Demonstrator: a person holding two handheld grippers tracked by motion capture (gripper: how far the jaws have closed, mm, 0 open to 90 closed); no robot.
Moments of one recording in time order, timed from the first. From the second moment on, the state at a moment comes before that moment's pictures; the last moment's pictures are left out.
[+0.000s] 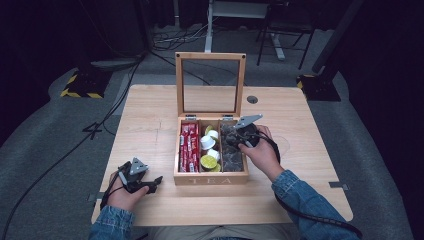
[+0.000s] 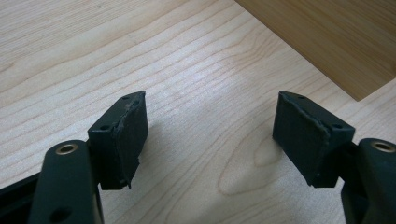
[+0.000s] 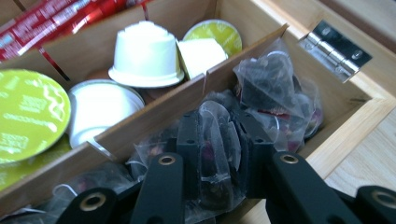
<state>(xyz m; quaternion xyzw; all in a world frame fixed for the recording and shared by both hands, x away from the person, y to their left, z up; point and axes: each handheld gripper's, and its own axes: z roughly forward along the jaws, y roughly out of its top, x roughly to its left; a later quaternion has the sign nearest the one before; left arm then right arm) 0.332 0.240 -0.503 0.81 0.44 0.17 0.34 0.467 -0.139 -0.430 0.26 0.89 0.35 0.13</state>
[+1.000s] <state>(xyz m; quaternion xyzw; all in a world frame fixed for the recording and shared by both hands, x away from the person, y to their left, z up) 0.338 0.238 -0.504 0.82 0.44 0.17 0.34 0.446 -0.166 -0.381 0.25 0.85 0.45 0.13</state>
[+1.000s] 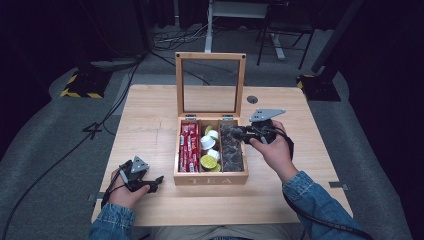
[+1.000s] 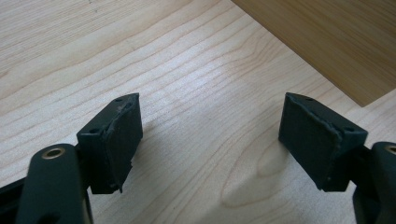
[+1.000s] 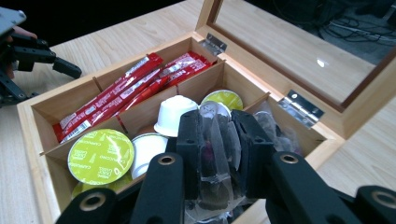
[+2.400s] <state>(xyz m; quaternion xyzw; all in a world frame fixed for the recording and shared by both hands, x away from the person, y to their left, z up) 0.344 0.234 -0.504 0.81 0.44 0.17 0.33 0.421 -0.264 -0.349 0.32 0.81 0.45 0.18</state>
